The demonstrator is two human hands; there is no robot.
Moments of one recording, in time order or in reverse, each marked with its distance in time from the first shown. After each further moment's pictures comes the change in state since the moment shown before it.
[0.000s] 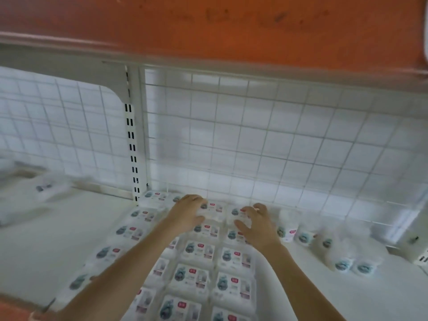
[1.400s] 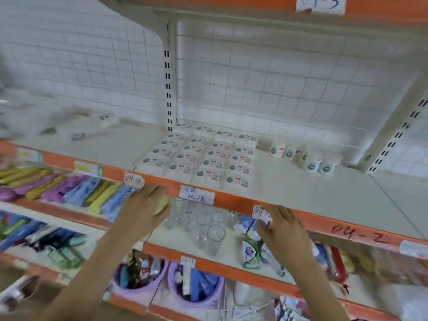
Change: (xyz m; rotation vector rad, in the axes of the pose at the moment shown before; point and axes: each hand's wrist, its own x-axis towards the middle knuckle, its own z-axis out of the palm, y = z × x) left_hand -0.354 0.052 -0.048 0.198 0.299 -0.021; right_hand -0.328 -0.026 -0.034 -0.206 0.245 -0.215
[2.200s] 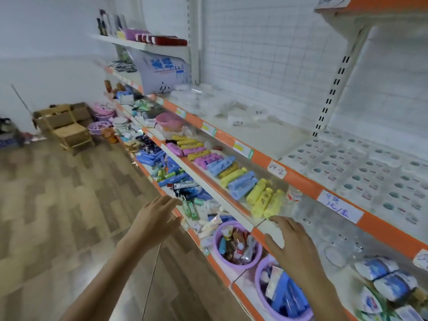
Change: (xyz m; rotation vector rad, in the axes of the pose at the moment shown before) left_hand -0.251 -0.075 -0.116 0.134 -0.080 -0.679; right_hand -0.037 -0.203 0.052 0.435 -0.322 -0.420
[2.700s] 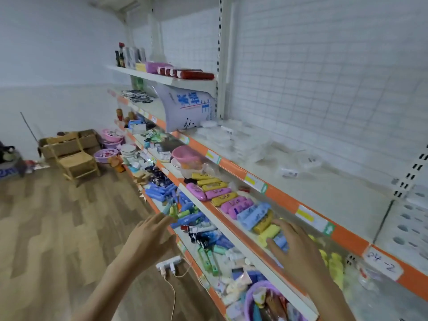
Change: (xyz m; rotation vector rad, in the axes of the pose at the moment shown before) left_hand 0.154 -0.219 -0.036 0.027 0.055 -0.045; right_hand 0.239 -0.126 0.101 0.060 -0.006 -0.025
